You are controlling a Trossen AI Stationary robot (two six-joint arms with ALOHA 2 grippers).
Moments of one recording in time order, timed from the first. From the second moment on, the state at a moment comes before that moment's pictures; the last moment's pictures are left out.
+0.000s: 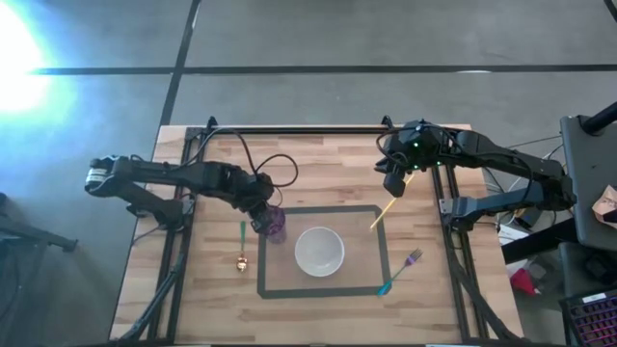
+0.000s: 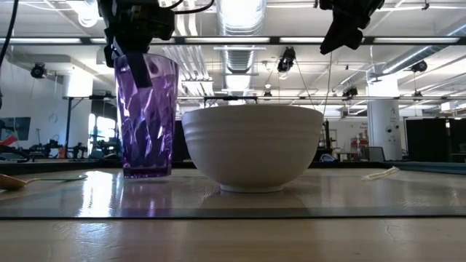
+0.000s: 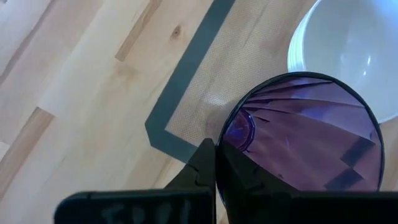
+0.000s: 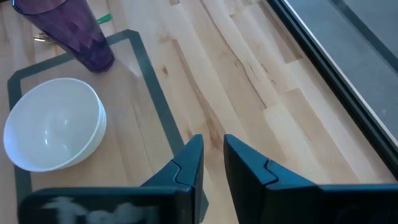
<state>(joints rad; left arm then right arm) -0.01 1.30 1.14 -0.95 -0.07 -0.56 -0.30 1.10 1.17 -0.89 -0.02 0.12</state>
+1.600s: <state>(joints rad) -0.02 1.30 1.18 -0.89 -0.08 -0.53 -0.30 1.10 1.17 -0.89 -0.02 0.12</state>
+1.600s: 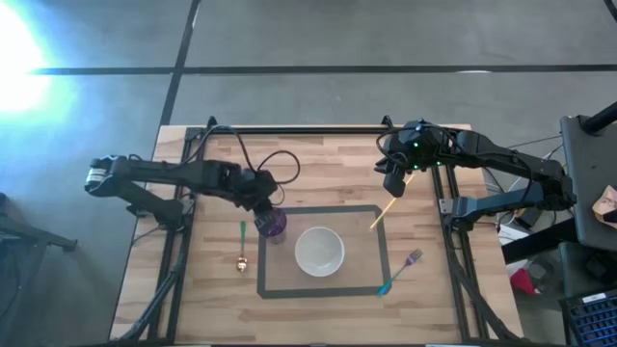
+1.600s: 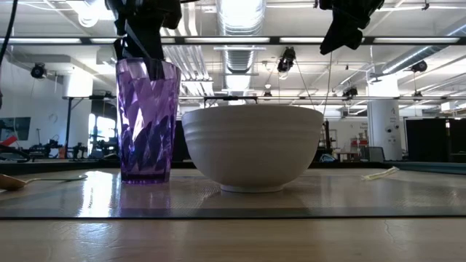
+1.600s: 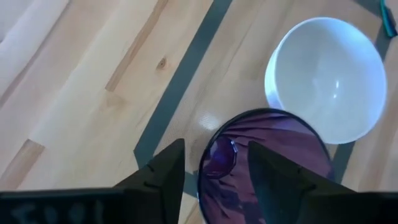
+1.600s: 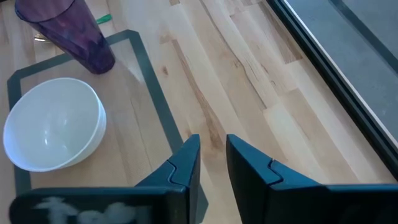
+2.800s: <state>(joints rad) -0.30 1.22 1.32 -1.34 -0.28 -1.12 -0.30 1.10 1.15 -0.91 -0.02 0.12</state>
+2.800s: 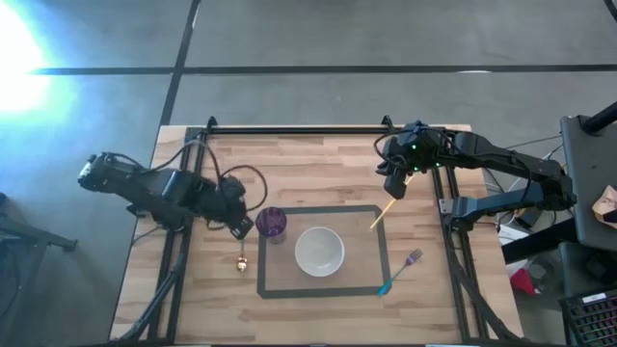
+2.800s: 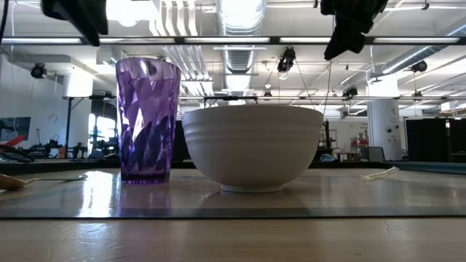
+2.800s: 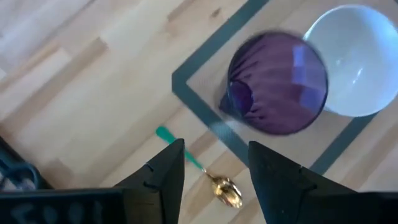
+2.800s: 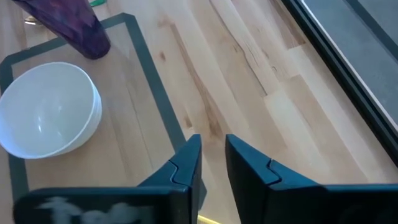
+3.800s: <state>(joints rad) -0.54 1.22 0.91 -0.99 -0.22 -1.62 -0.30 1.10 1.14 -0.92 -0.02 0.10</state>
